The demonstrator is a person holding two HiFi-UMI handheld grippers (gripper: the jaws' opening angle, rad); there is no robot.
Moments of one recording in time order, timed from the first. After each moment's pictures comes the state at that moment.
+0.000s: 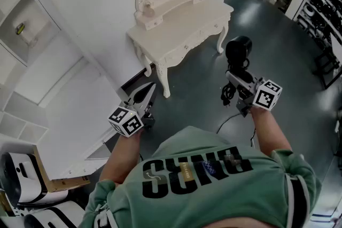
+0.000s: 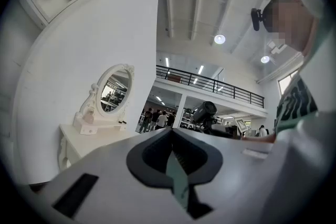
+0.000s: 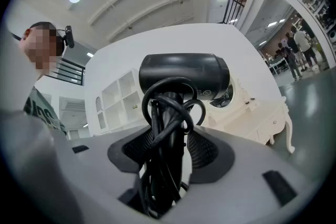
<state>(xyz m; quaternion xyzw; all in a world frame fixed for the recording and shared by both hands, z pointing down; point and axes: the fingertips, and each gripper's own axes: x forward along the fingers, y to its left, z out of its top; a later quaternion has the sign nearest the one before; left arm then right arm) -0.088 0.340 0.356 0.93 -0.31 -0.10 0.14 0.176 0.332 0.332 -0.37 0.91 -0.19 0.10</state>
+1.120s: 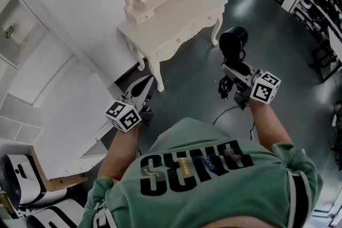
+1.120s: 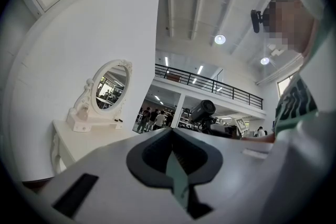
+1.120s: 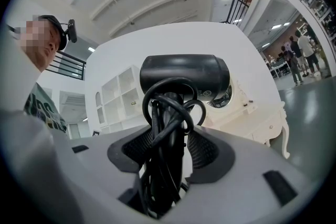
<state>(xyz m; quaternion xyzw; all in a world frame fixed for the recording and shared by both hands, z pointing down) -0.046 0.326 0.362 0.94 -0.30 -0.10 0.15 0.204 0.319 0.334 -0.38 0.91 -0.17 0.07</state>
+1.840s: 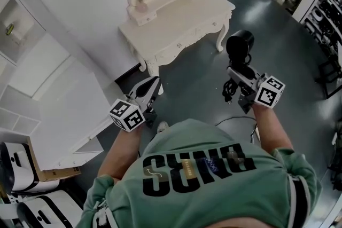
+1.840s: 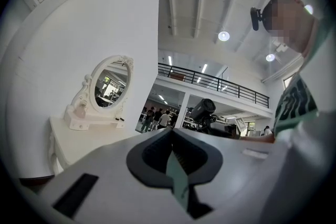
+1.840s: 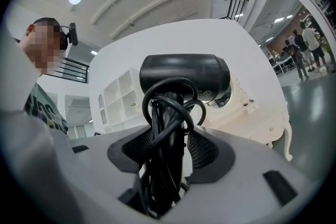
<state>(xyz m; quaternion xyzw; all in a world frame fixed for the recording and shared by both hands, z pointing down) 0.019 0.269 0.379 0.93 -0.33 -0.10 0.16 0.268 0.247 0.347 -0.35 0.92 -0.18 0.07</state>
